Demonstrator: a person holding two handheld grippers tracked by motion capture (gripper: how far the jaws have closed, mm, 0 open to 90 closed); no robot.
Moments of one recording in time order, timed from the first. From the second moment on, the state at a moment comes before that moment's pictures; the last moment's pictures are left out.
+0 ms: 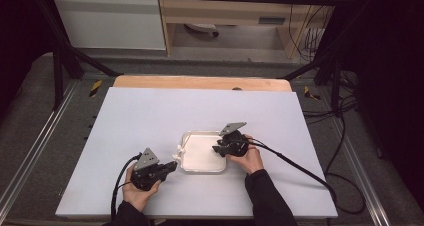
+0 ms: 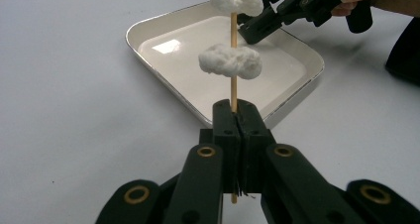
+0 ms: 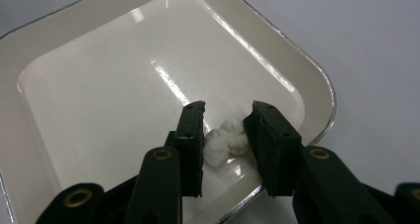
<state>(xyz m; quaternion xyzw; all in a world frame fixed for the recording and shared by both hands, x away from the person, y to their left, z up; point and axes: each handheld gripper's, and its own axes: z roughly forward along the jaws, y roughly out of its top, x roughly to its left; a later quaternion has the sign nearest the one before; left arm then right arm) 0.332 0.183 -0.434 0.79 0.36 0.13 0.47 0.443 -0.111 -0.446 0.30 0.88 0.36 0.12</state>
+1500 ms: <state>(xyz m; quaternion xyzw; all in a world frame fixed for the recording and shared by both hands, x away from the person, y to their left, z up) 0.327 0.172 -0.433 0.80 0.33 0.14 0.48 0.411 -0.133 -0.370 0.33 0.73 0.60 0.02</state>
